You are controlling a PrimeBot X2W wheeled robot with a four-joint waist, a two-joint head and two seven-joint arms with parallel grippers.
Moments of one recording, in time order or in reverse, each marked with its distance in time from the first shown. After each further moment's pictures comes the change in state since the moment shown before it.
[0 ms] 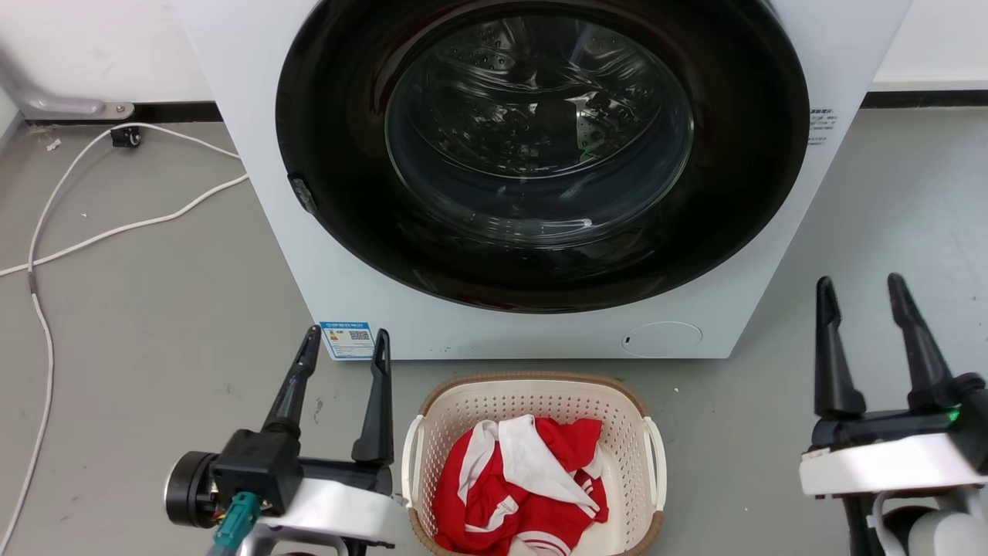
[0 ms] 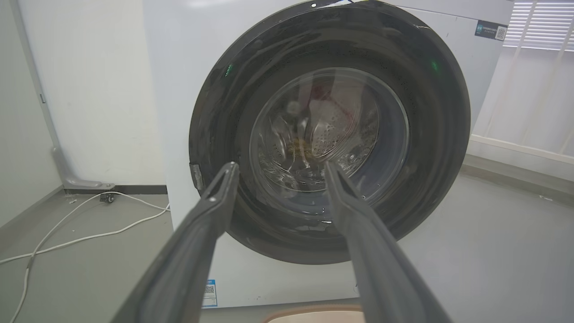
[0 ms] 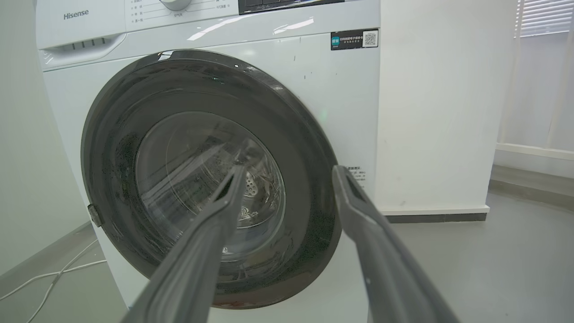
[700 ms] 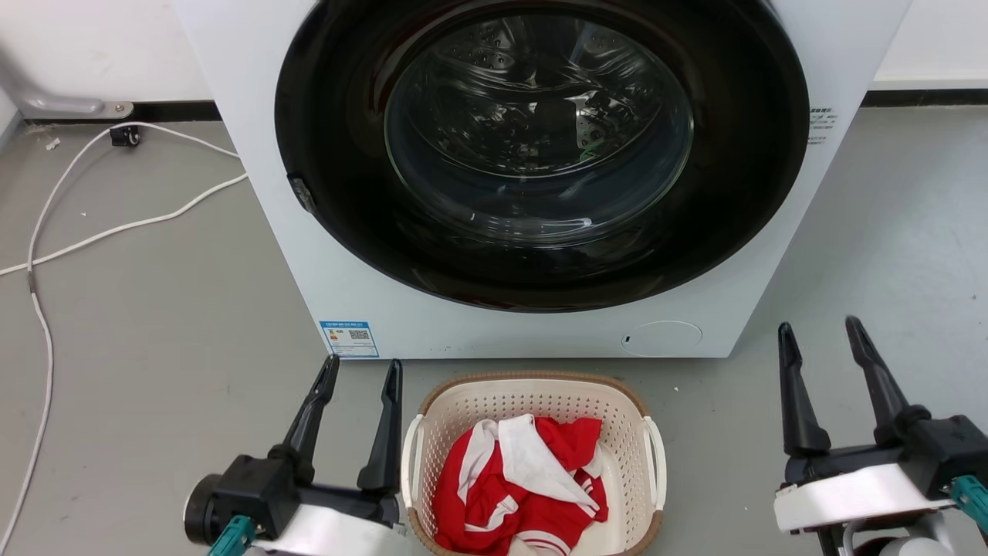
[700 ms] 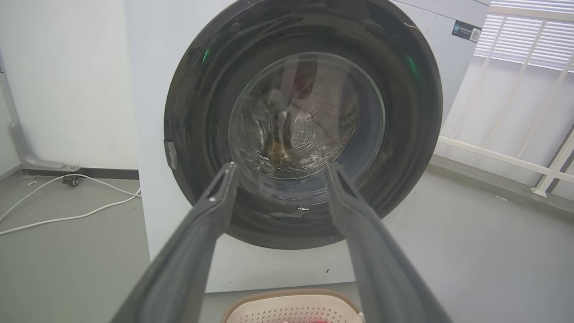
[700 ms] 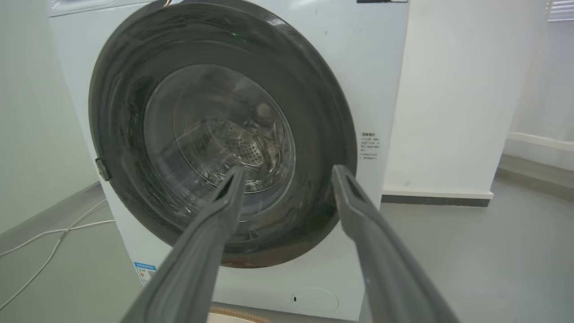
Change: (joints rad) left arm 0.054 -0.096 0.079 0.053 0.012 -0.178 -0.045; right arm 0.044 -0.001 0.053 0.071 -0.076 0.002 -0.044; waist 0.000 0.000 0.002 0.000
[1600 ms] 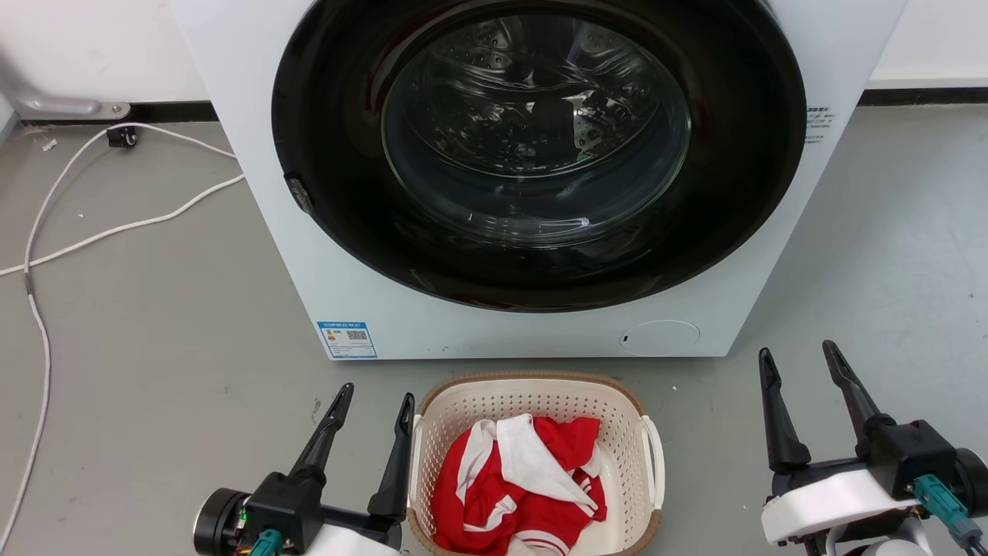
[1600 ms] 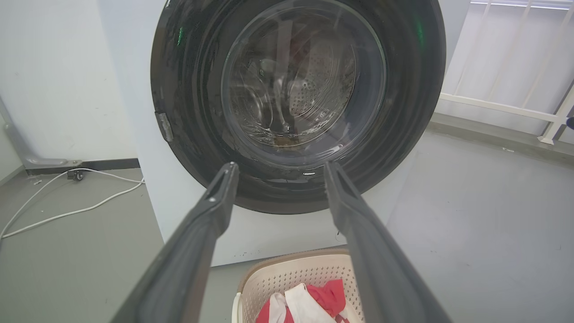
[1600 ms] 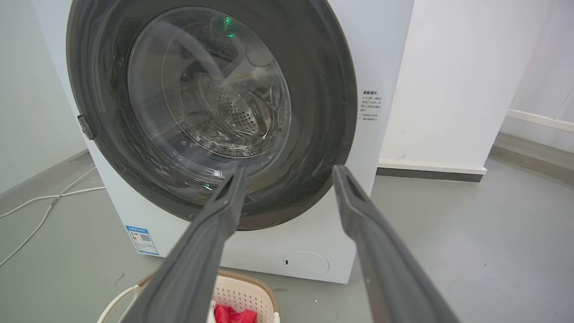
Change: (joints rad) left arm 0.027 -0.071 0.084 0.137 0.176 -0.125 -0.032; right arm -0.020 -0.001 -0.009 0.164 -0.049 0.000 -0.033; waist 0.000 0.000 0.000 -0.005
